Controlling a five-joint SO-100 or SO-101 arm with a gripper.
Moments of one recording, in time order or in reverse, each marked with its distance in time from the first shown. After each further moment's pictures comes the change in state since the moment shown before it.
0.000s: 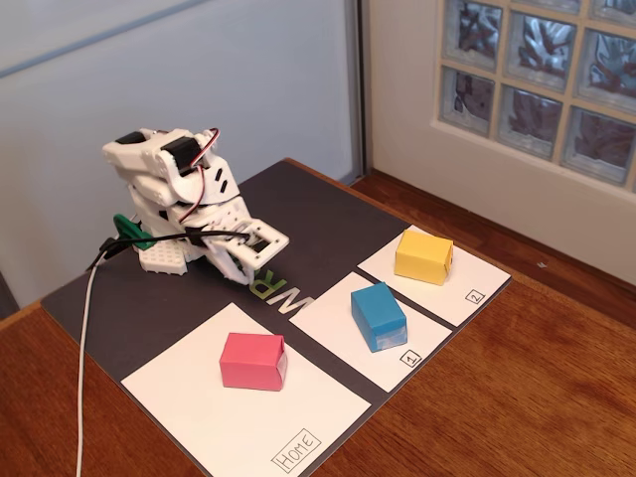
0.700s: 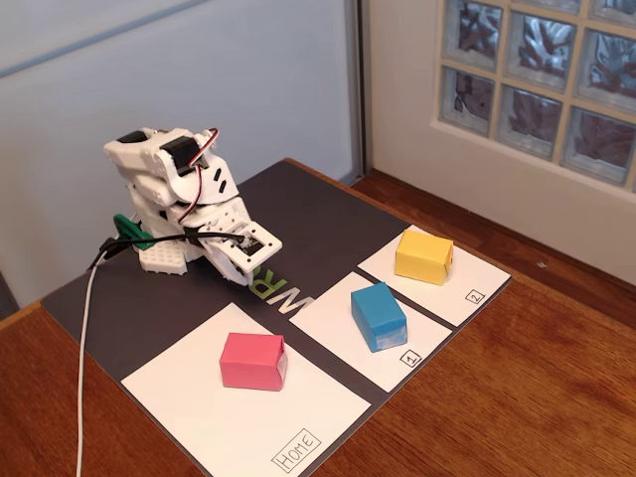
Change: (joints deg) arm -1.1 -0.6 -1.6 -1.8 5.3
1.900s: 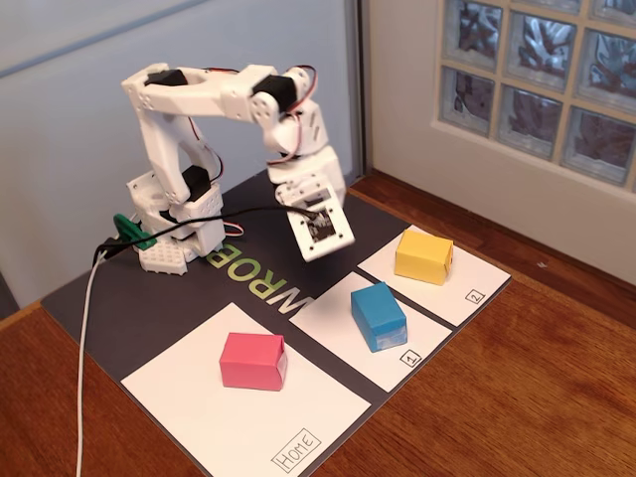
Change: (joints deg) arm -18.4 -92.1 -80.3 -3.3 48.7
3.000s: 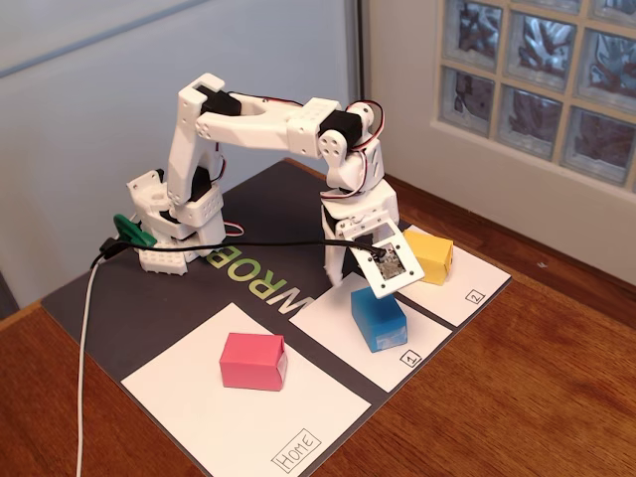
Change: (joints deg) arm -0.2 -27.0 -26.6 1.9 -10.2
